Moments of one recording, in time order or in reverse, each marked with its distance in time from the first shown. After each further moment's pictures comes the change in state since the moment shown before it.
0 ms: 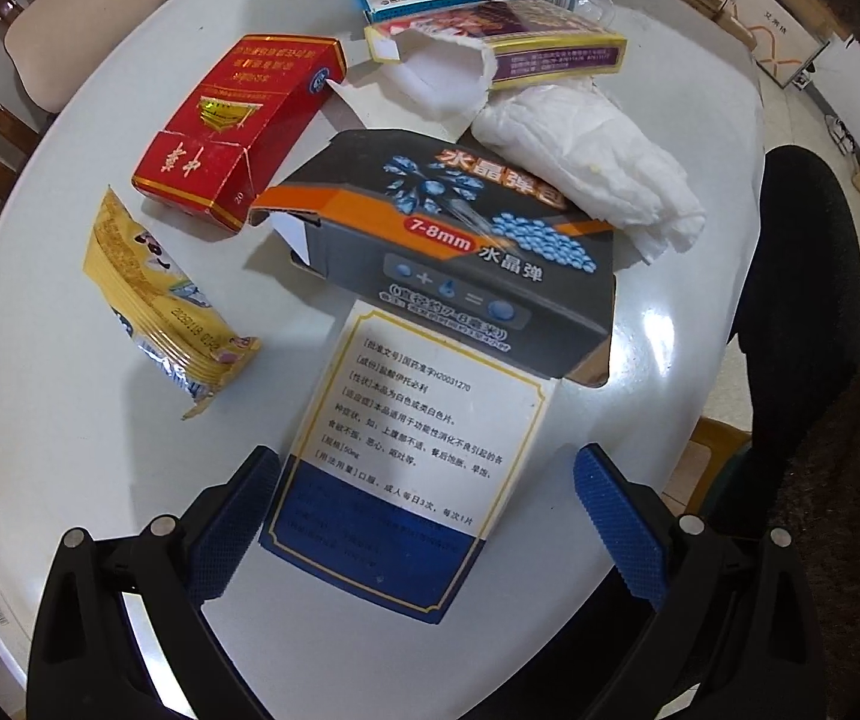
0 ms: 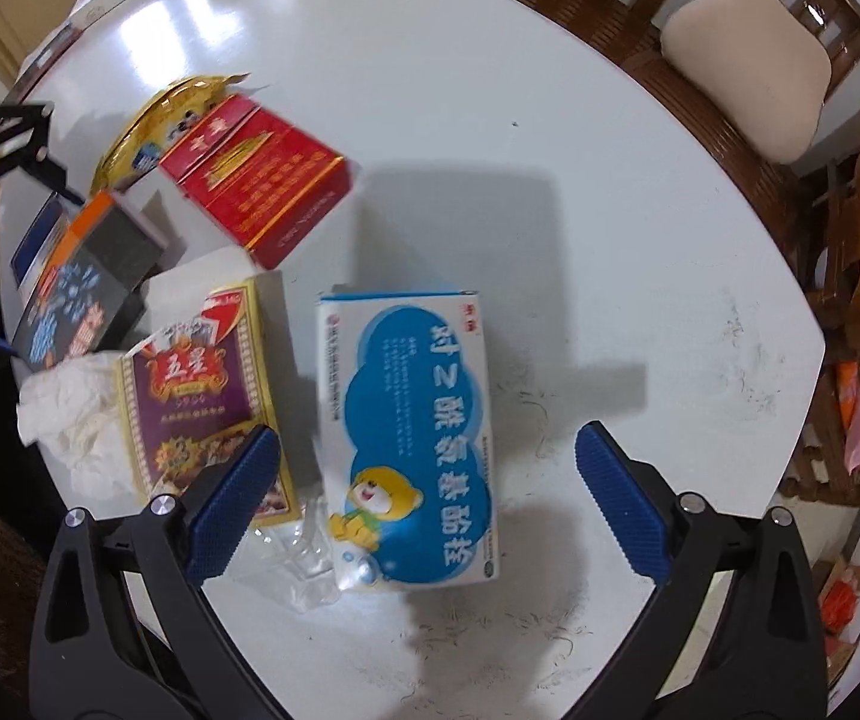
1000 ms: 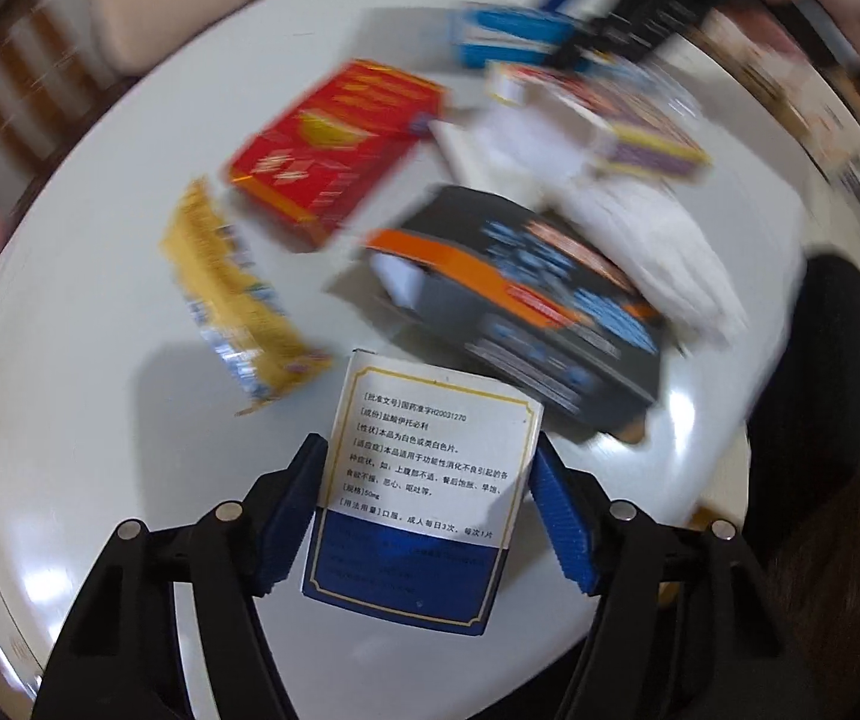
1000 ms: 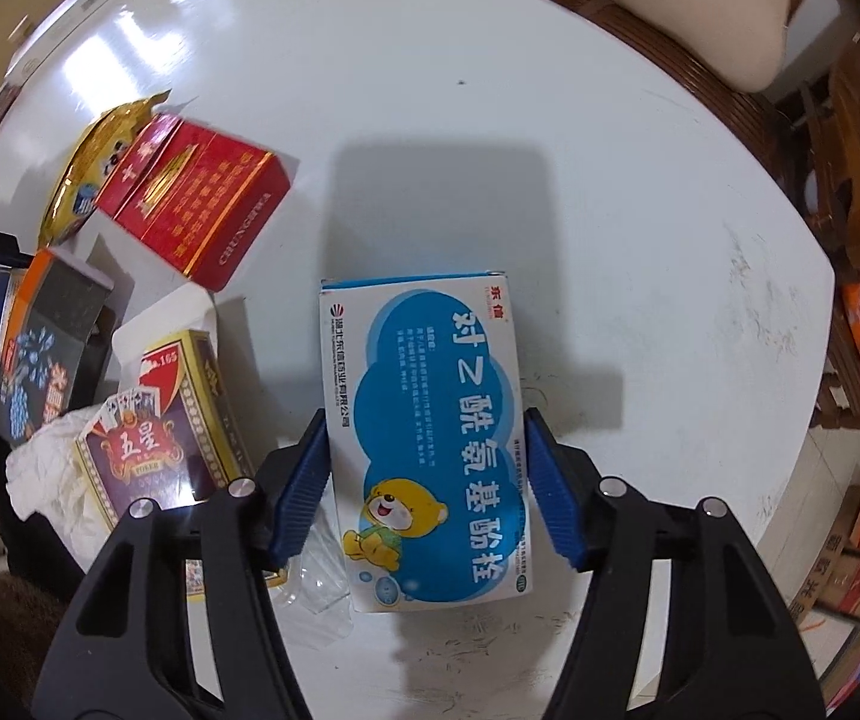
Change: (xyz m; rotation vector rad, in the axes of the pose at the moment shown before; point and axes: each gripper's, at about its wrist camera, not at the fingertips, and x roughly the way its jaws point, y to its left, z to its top) left arm -0.015 0.022 0.000 -0.264 -0.108 0.068; right arm 0.036 -0.016 0.017 0.170 0.031 -0.016
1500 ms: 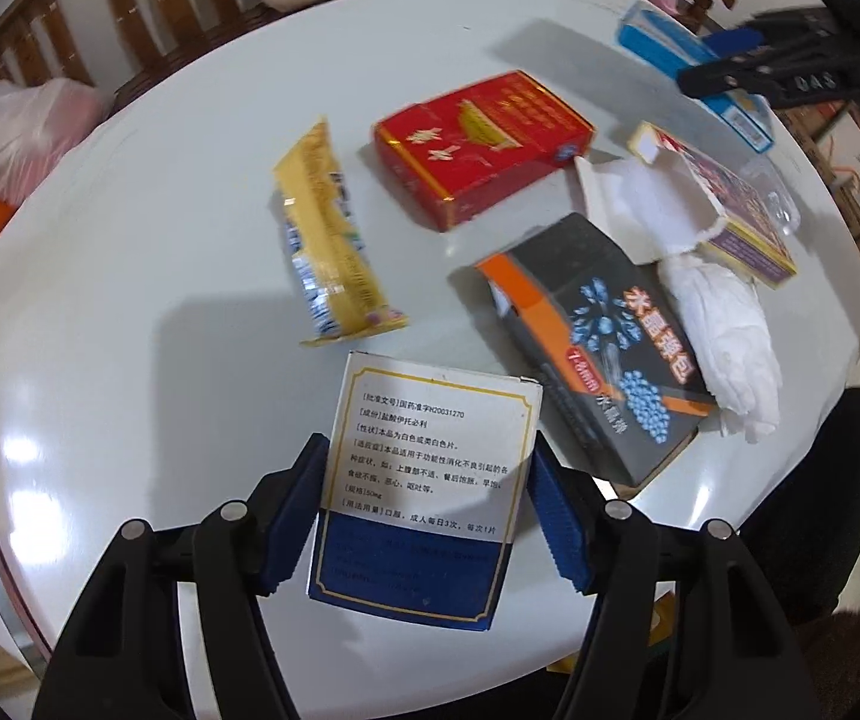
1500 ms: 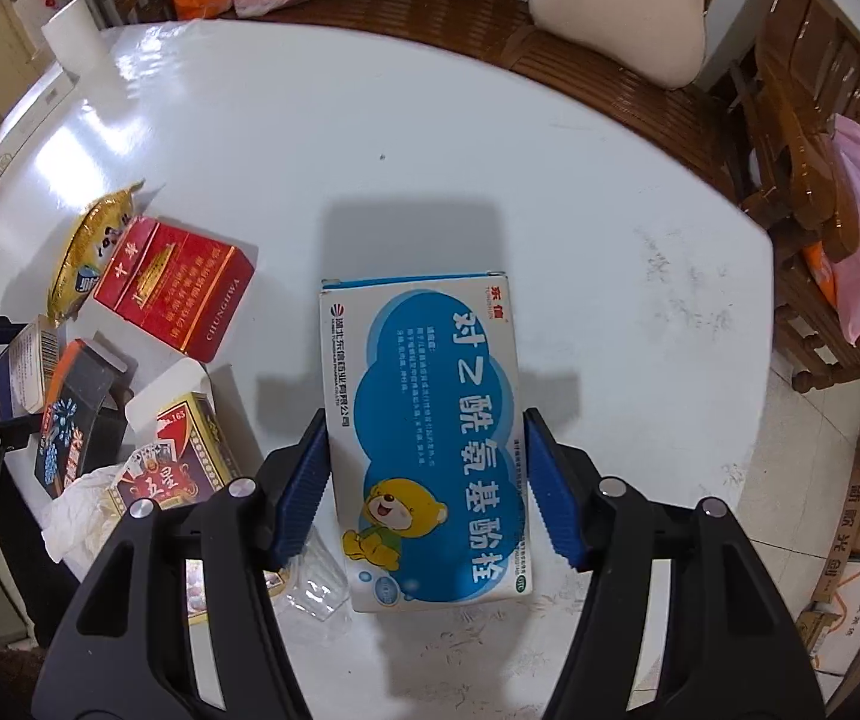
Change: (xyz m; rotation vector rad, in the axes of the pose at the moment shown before) left arm -0.010 0.024 -0.011 -0.281 -0.008 0.075; right arm -0.033 -0.007 -0.020 0.149 -0.131 -0.053
